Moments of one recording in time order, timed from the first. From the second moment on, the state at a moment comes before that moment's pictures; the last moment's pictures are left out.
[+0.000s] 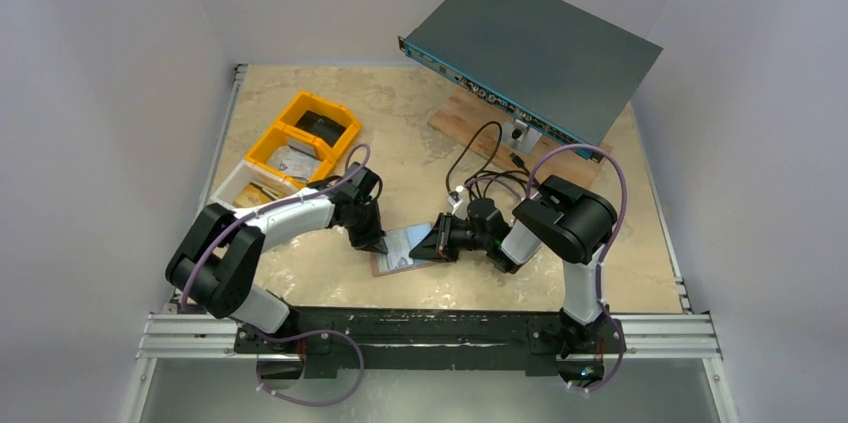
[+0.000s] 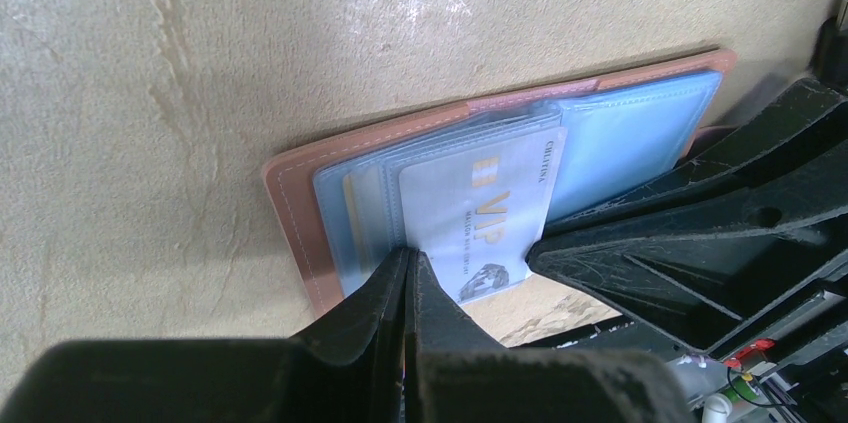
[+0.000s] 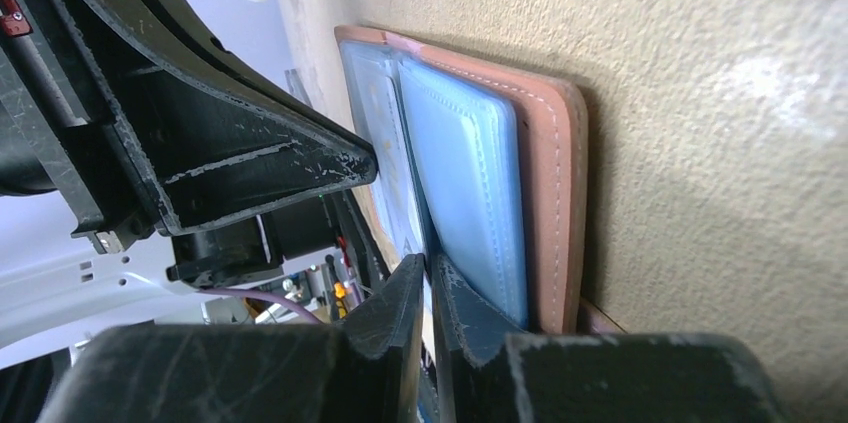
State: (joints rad) left arm -0.56 1.51 0.77 -0.50 0.20 -0.81; right arm 0.74 1.96 0.46 1.05 -0.57 1.28
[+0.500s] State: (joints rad) left arm -0.55 1.53 0.78 -0.51 0.21 -0.81; right arm 0.73 1.85 0.44 0.91 -0.50 1.22
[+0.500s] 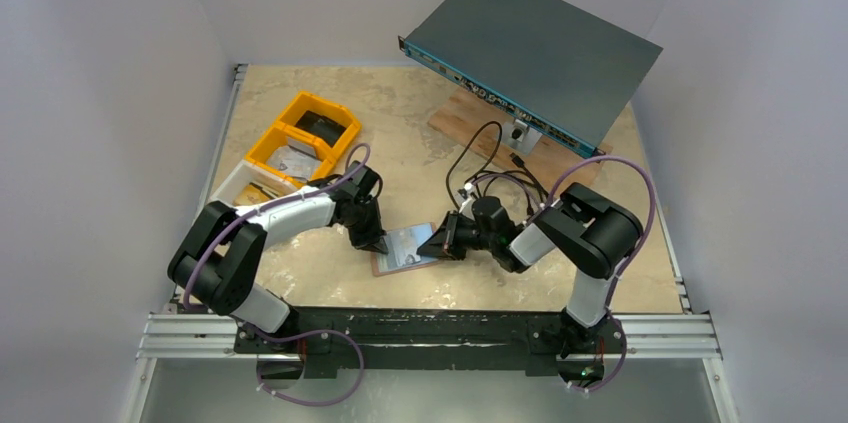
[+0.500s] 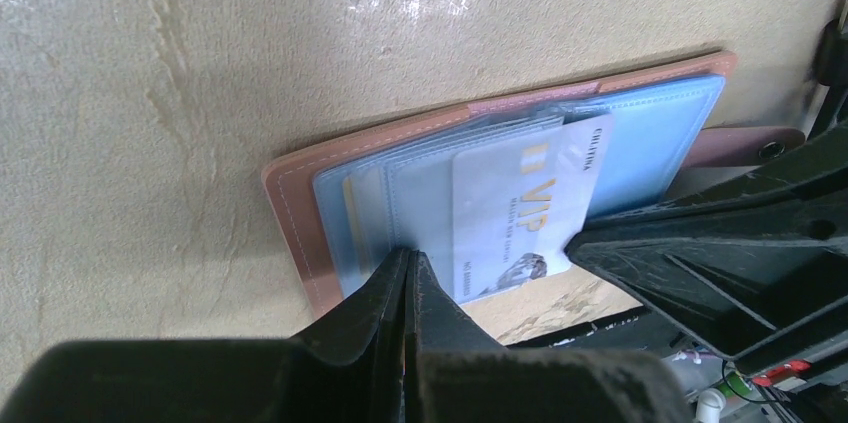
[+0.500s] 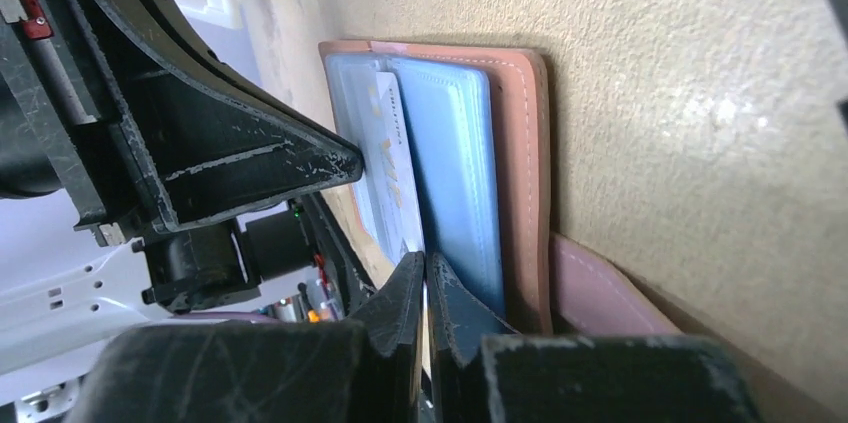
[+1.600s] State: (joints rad) left arm -0.54 1.56 0.80 -0.54 0.24 -0.79; right arm 0.73 1.89 0.53 0.82 -0.51 1.15
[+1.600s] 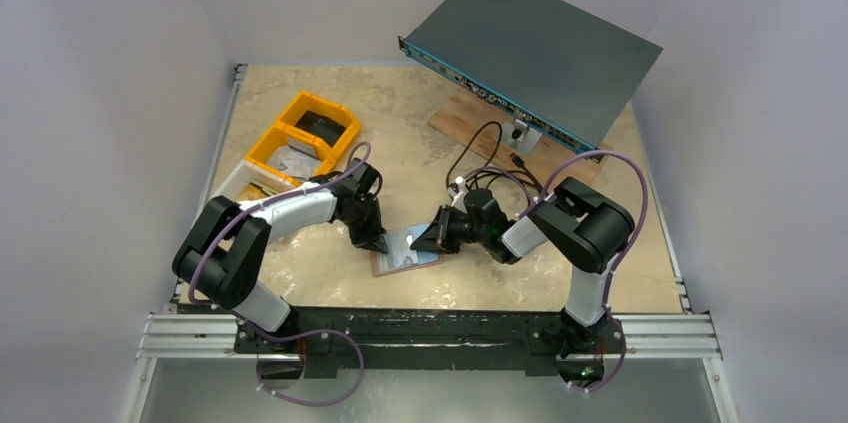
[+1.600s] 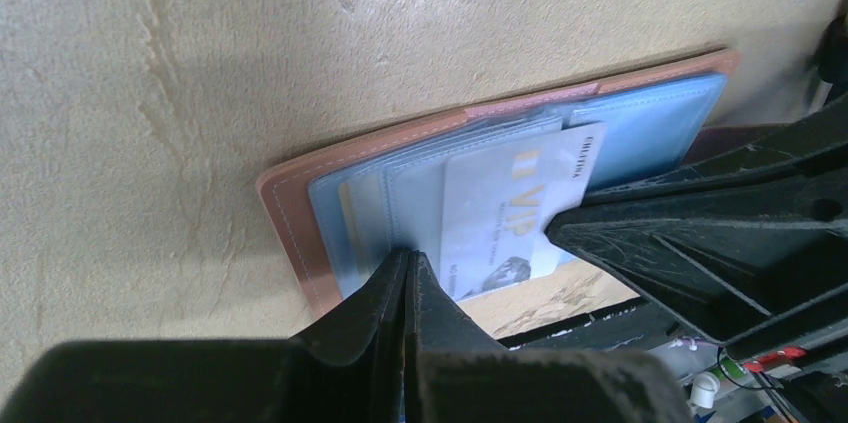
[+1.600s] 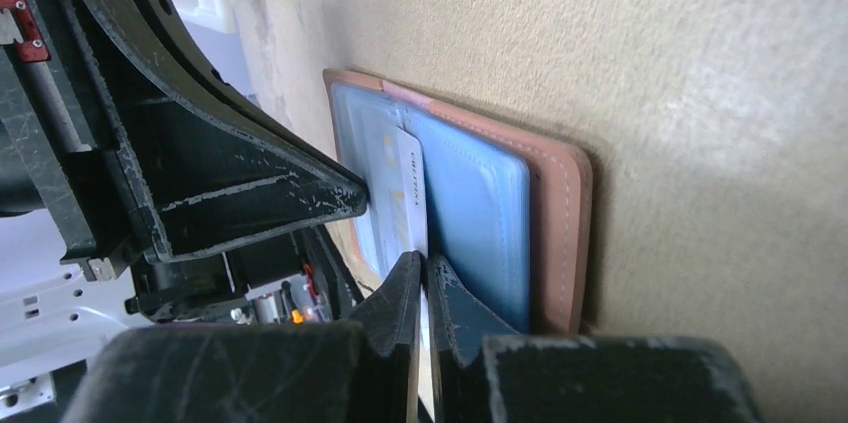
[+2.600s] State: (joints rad) left arm -0.54 1.41 0.88 -0.67 0.13 -0.73; right arm 0.71 1.45 0.54 0.30 -0.30 0.97
